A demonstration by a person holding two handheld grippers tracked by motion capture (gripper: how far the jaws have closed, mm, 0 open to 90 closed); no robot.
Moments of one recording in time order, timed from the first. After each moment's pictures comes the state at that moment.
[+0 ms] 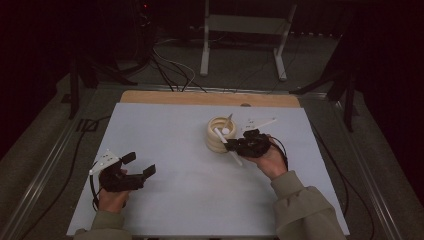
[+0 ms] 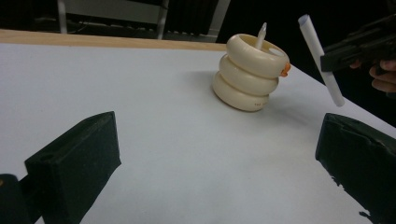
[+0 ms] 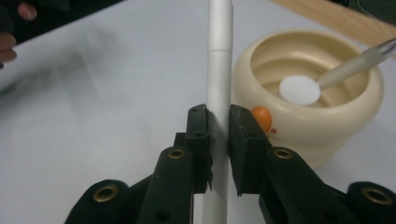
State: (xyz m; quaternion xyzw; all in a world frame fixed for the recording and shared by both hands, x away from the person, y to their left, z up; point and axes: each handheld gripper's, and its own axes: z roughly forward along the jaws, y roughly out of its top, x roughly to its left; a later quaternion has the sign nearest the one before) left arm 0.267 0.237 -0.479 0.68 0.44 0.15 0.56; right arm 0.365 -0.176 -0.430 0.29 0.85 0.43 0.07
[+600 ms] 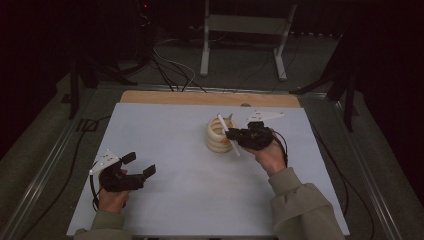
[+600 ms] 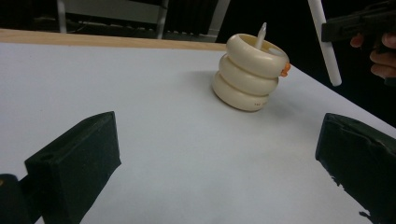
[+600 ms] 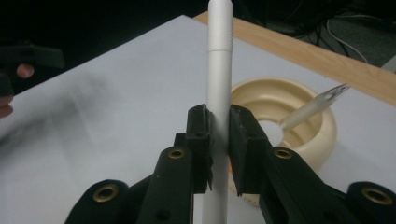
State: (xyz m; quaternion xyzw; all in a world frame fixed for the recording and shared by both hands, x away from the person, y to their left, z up) left arm 0.267 0.237 -0.480 0.68 0.44 0.15 0.56; right arm 0.373 -0.179 -0.413 0.33 0.81 0.48 0.10
